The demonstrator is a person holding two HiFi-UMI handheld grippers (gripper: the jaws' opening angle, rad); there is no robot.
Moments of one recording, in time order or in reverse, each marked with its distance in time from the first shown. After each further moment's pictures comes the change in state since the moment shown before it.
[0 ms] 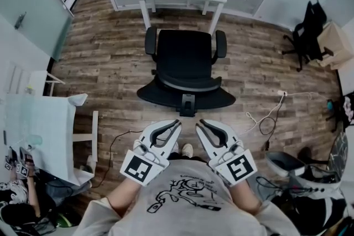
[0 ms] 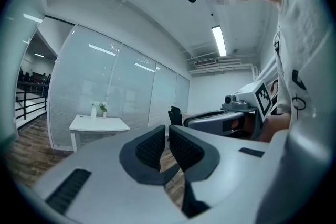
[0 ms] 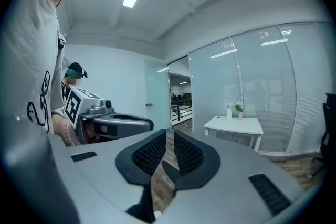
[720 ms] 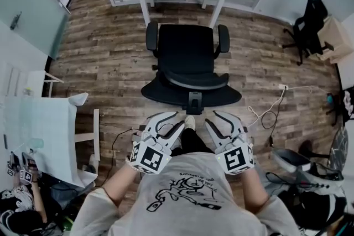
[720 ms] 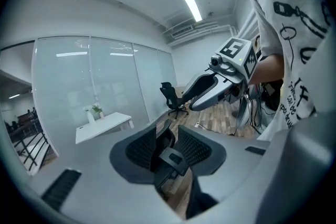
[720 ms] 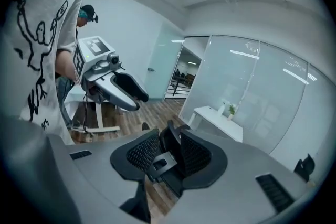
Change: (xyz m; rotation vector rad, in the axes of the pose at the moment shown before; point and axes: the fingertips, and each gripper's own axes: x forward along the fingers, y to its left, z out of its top) left arm 0.007 0.038 -0.077 0.374 0.244 -0.088; right arm 0.021 -0.030 -0.075 -0.414 0.352 -0.068
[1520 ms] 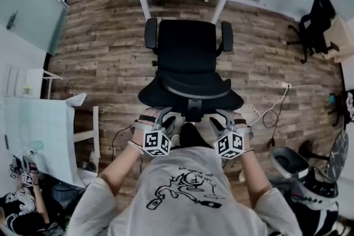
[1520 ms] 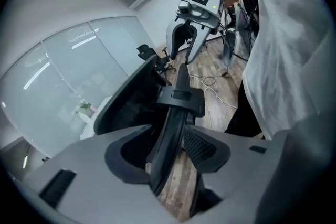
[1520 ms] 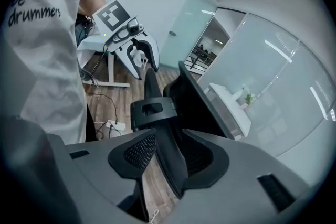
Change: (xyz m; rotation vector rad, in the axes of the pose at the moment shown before) left arm 0.091 0.013 -0.176 0.420 0.445 -0.080; right arm 0.081 -0.014 -0.162 -0.272 0.310 0.118
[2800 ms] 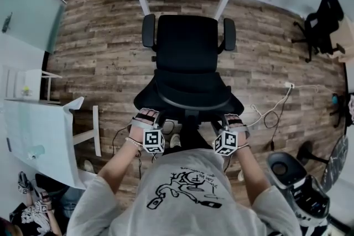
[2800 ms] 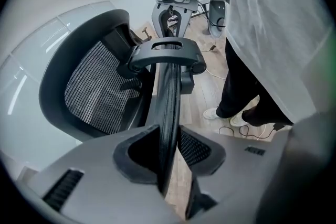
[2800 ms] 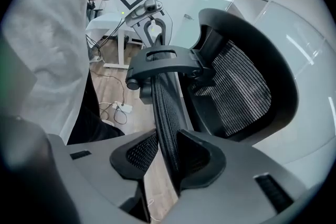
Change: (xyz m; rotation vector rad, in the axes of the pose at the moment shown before) left arm 0.069 0.003 -0.070 0.190 0.194 -0.108; right arm 0.084 0.008 -0.079 -0.114 0.132 0.142
